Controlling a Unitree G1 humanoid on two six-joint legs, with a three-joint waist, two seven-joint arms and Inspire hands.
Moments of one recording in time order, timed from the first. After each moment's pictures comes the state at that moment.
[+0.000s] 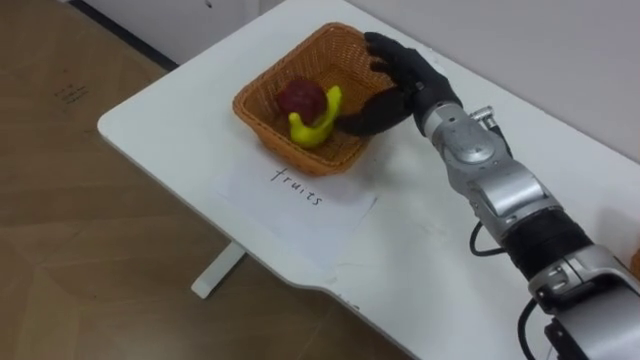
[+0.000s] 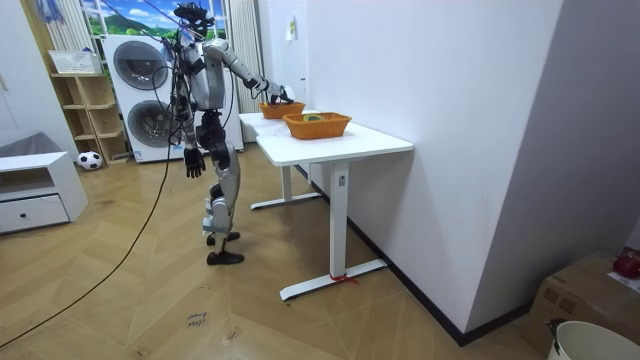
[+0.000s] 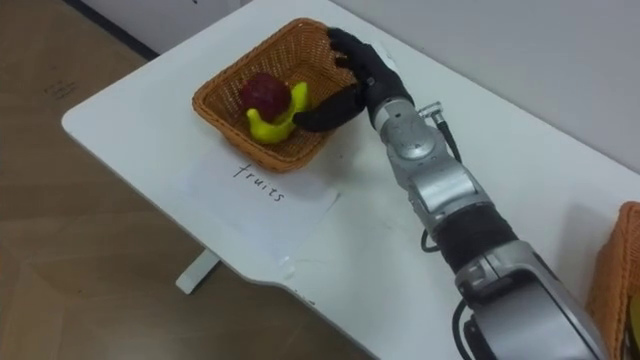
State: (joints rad) left arm 0.25 0.24 0.03 1.00 0.10 0.17 0.09; right arm -0.71 -0.32 0.44 0.63 0.23 0.09 -0.07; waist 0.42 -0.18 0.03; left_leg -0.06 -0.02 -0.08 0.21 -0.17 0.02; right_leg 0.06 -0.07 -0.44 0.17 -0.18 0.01
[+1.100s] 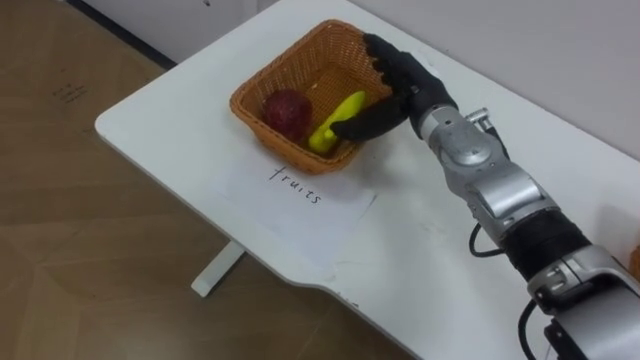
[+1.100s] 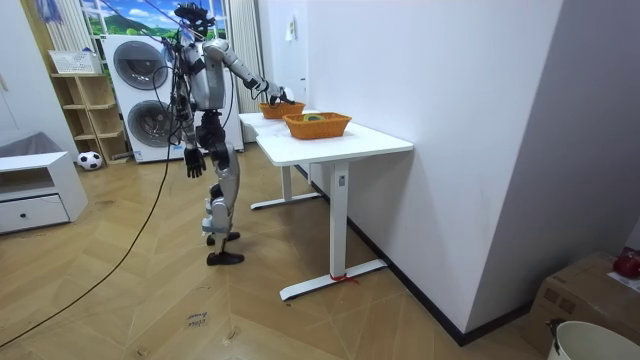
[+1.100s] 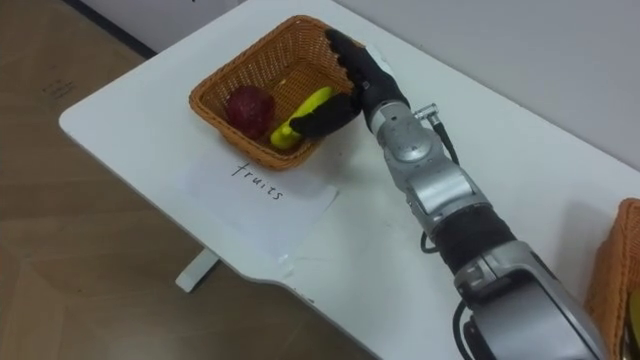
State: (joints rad) left arm 0.25 0.24 0.04 0.99 0.10 0.17 0.08; right arm -0.71 -0.32 0.45 0.63 0.23 0.08 -0.07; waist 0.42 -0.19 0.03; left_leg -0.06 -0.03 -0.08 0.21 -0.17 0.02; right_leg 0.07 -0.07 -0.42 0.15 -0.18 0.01
